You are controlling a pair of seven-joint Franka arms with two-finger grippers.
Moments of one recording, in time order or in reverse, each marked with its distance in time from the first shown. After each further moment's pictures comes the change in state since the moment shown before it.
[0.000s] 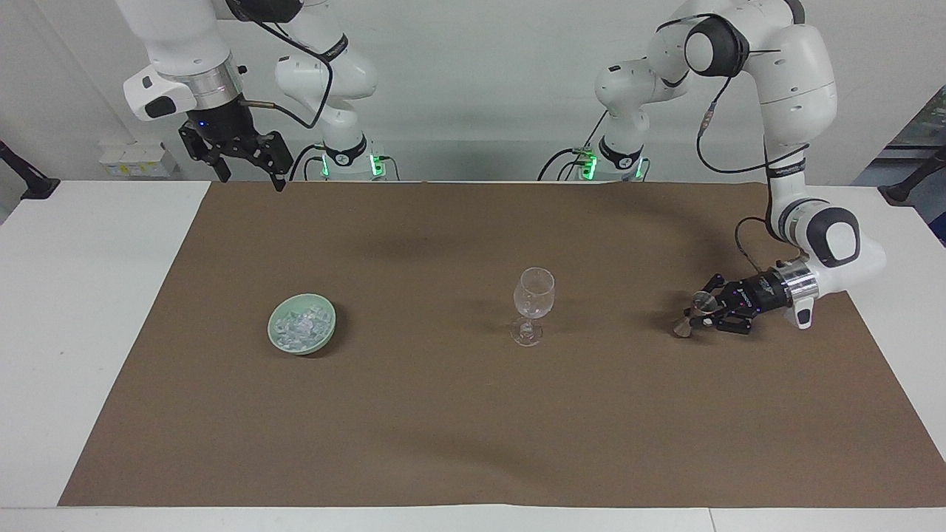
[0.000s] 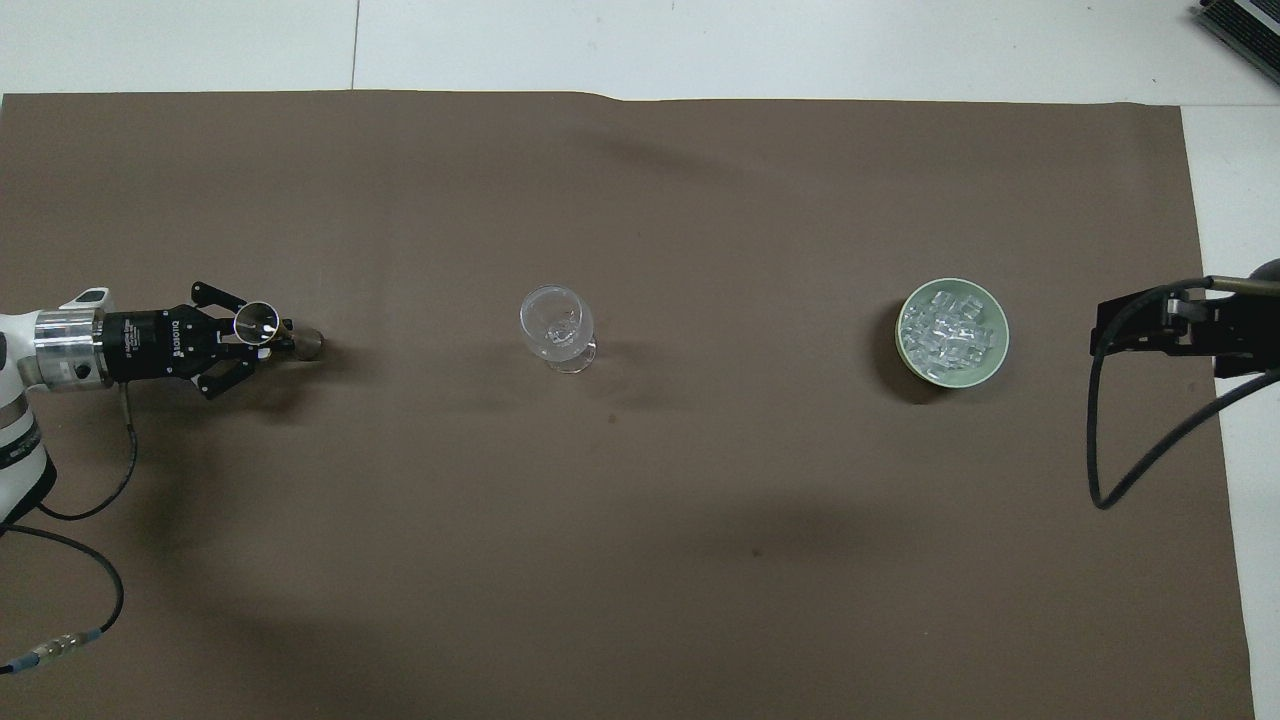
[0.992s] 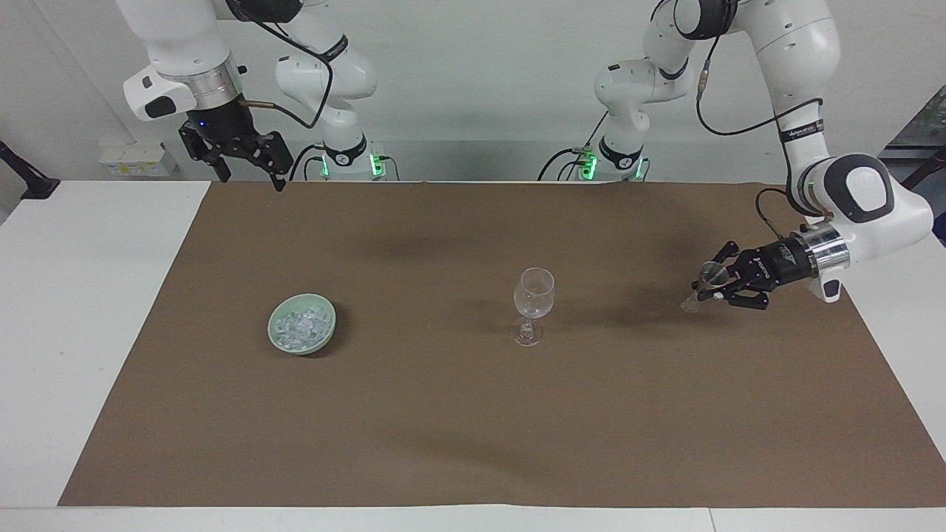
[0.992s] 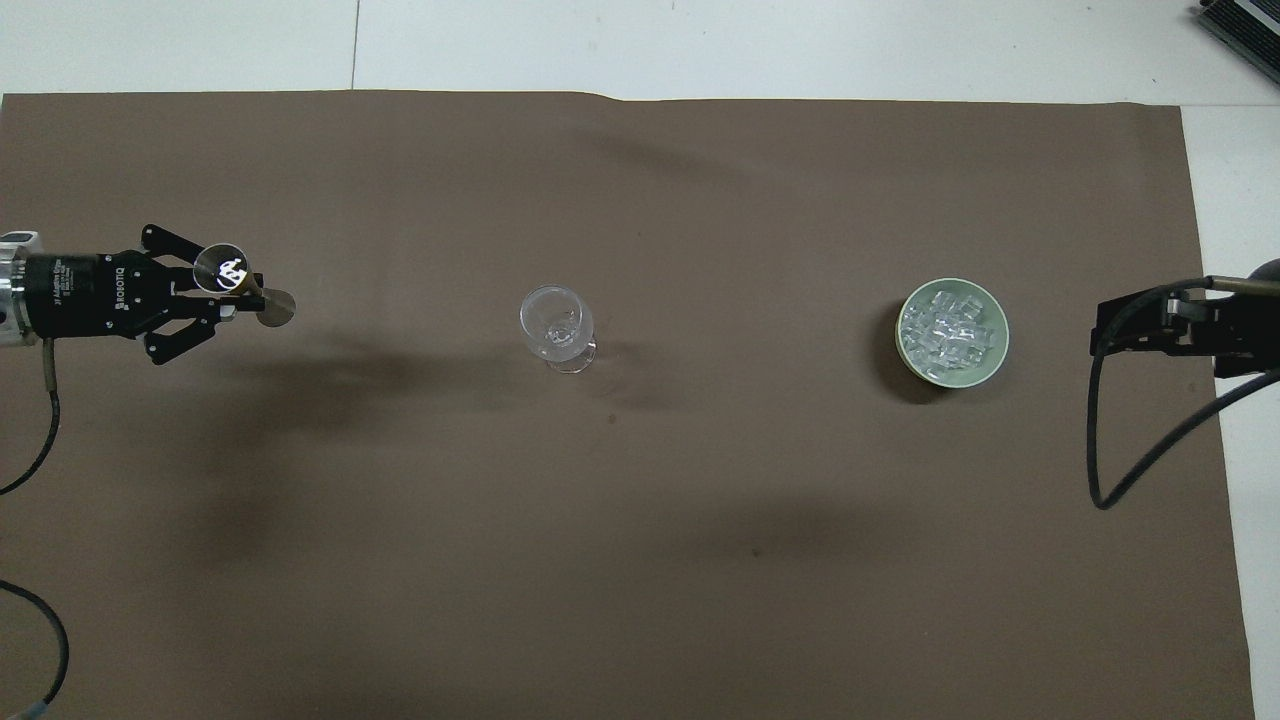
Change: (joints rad) left arm -0.045 -0.211 -0.053 0.034 0.082 -0.001 -0.298; right arm 0.000 0.000 0.000 0.000 0.000 0.000 0.000
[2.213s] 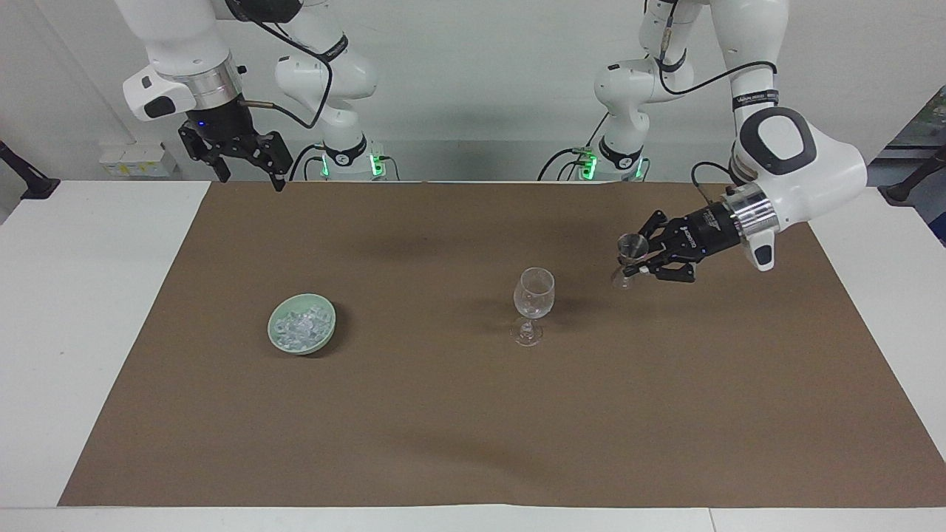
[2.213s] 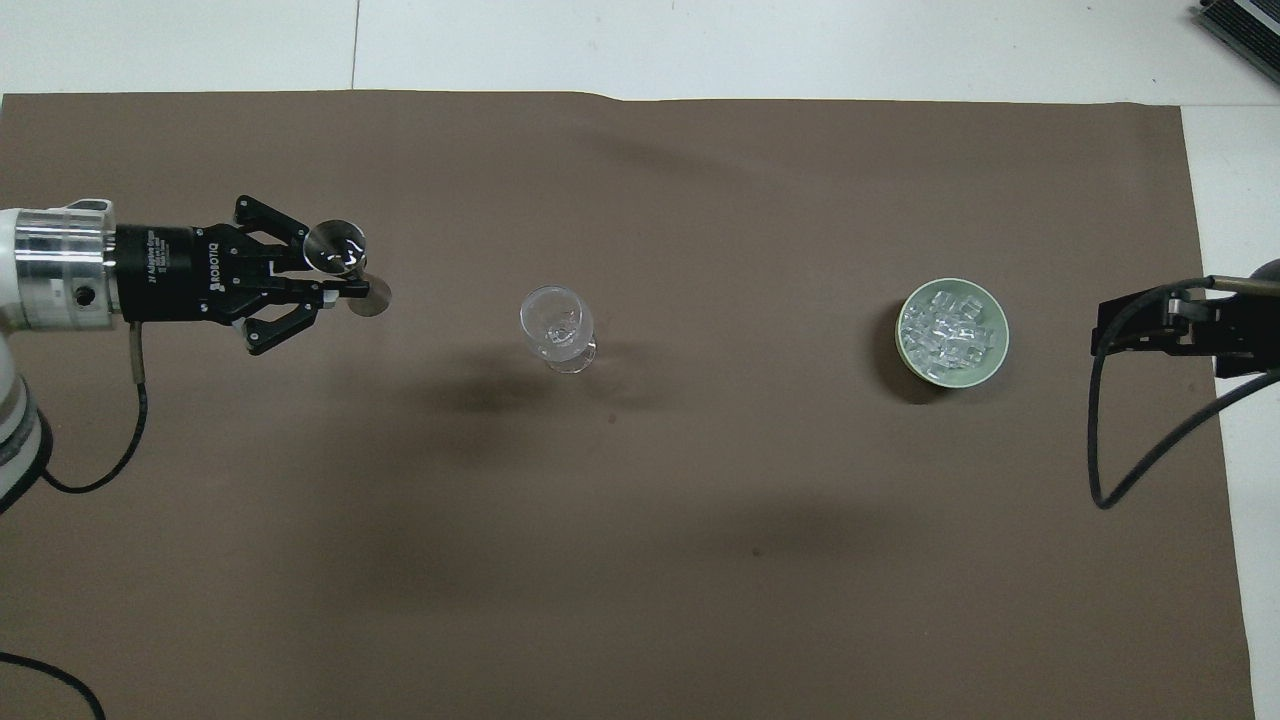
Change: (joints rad) left arm -0.021 -0.189 -0.339 -0.105 0.058 0.322 -0.259; right arm -0.001 0.000 0.000 0.000 0.000 0.000 0.000
